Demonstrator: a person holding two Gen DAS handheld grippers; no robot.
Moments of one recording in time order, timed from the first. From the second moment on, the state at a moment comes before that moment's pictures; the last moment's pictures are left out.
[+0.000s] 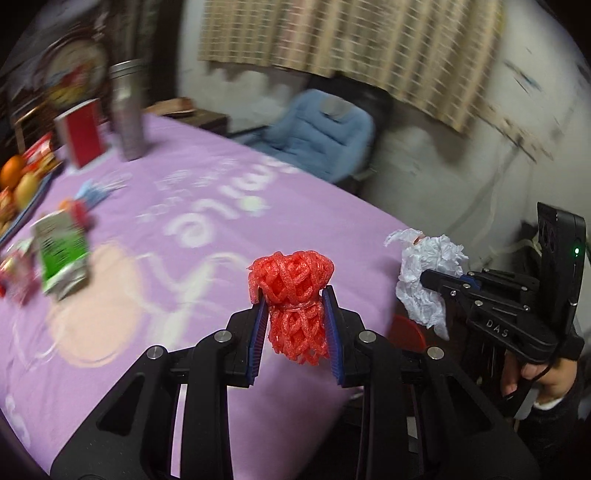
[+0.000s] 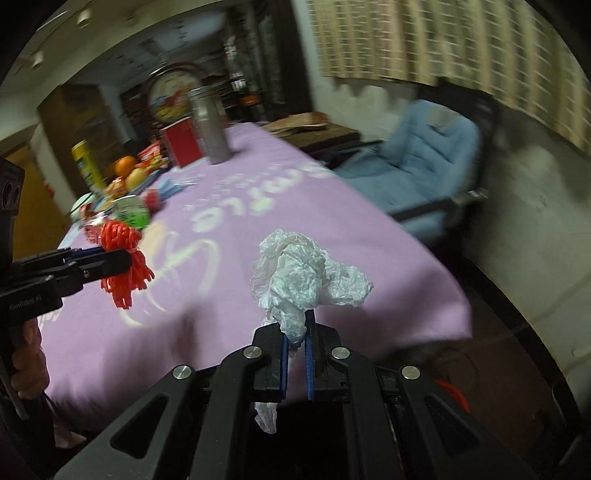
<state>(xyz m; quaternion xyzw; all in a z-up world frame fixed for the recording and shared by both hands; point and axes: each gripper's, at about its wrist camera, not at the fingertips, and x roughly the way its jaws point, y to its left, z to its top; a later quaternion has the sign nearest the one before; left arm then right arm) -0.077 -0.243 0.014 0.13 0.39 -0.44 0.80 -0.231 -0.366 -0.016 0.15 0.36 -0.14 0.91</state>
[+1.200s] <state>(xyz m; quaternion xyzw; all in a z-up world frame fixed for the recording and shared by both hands) -0.238 -0.545 -0.286 0.40 0.52 -0.52 0.55 -0.371 -0.561 -0.349 0.50 0.45 -0.27 0.69</state>
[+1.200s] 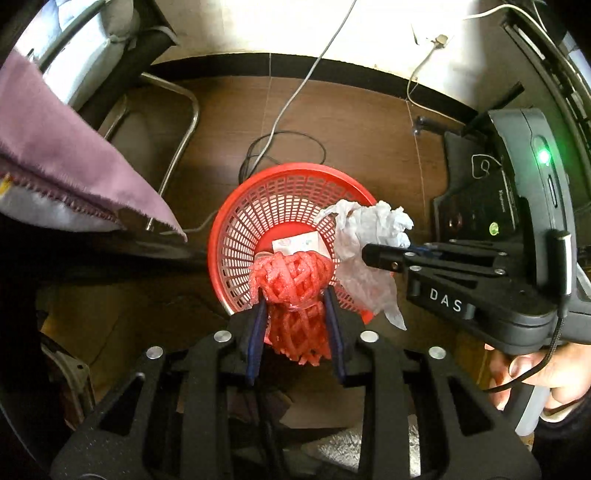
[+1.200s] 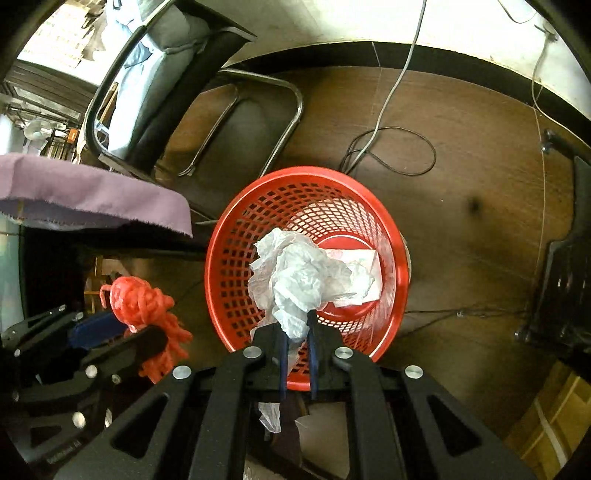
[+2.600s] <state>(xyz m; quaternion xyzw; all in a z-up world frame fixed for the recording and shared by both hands) -0.213 -0.391 -0.058 0.21 0.40 -0.59 0.67 -0.329 -0.499 -0.116 0.26 0.39 -0.37 0.80</state>
